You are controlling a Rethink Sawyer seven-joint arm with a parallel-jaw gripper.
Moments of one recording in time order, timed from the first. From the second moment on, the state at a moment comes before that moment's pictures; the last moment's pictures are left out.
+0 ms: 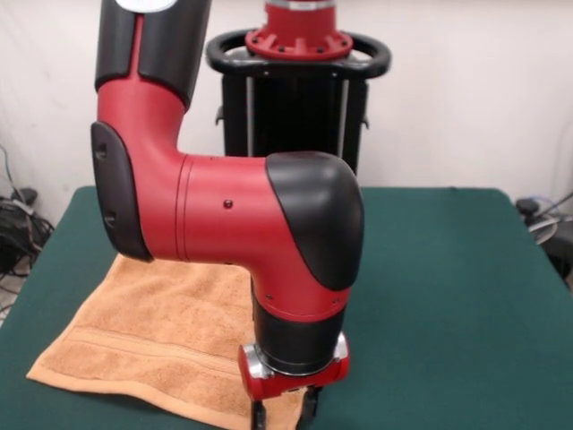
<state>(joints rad) -0.36 -0.21 0.25 1.01 -0.36 0.83 1.35</state>
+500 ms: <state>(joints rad) -0.41 -0.25 0.26 1.06 -0.36 0.85 1.35</state>
